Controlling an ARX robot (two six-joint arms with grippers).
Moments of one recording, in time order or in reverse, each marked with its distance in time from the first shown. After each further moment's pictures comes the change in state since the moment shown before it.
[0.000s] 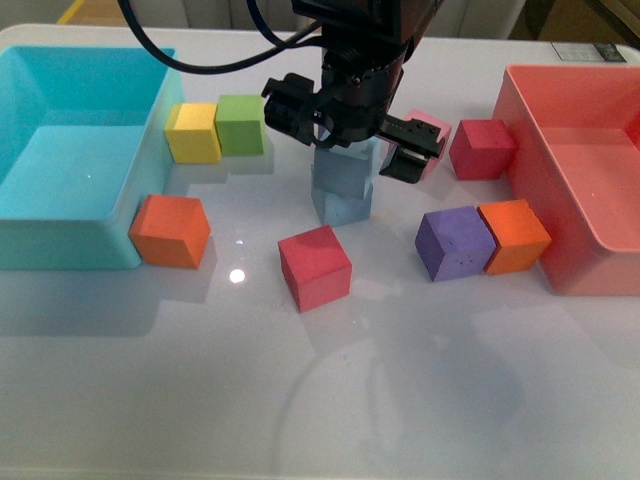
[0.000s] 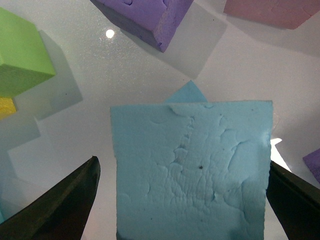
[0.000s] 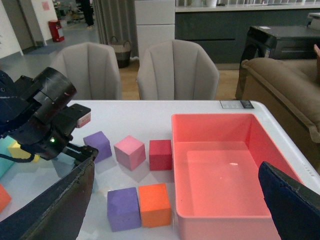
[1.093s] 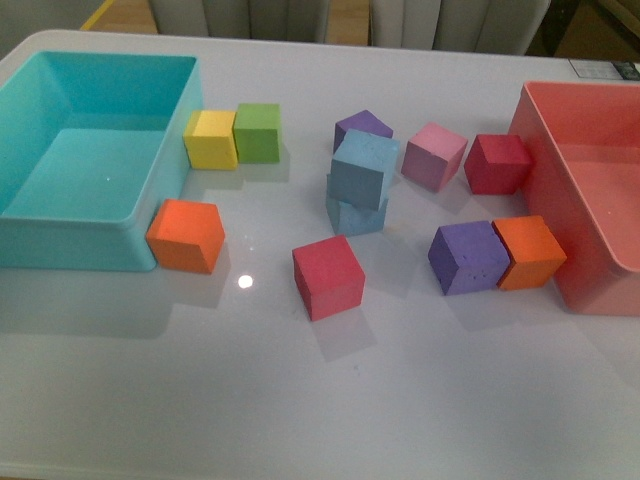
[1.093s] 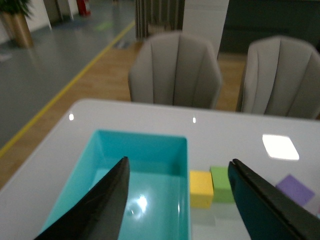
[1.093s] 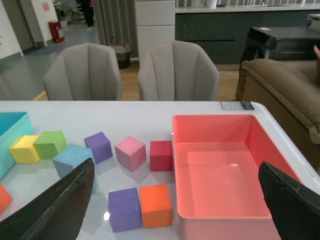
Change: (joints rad) left arm 0.435 -1.238 -1.569 1.397 0.026 0.071; right arm 0.000 0.000 0.000 0.000 0.000 0.000
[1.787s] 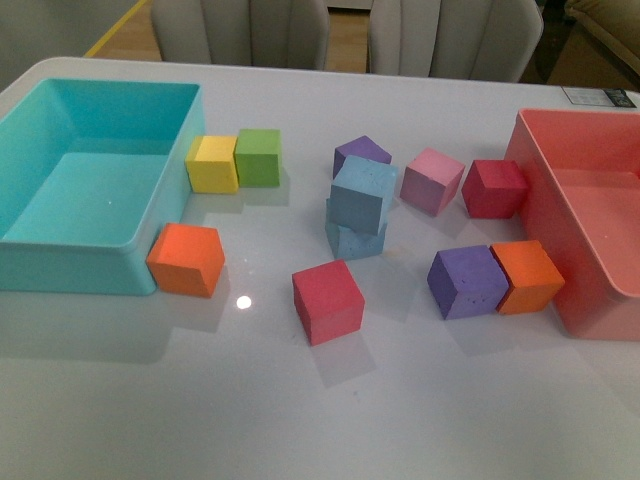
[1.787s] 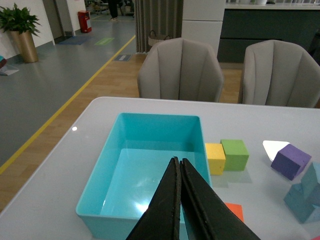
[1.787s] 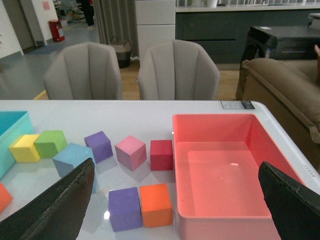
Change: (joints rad) left arm 0.164 -0.485 -0.404 -0.093 0.173 0.035; right arm 0.000 0.000 0.000 0.000 0.000 0.000
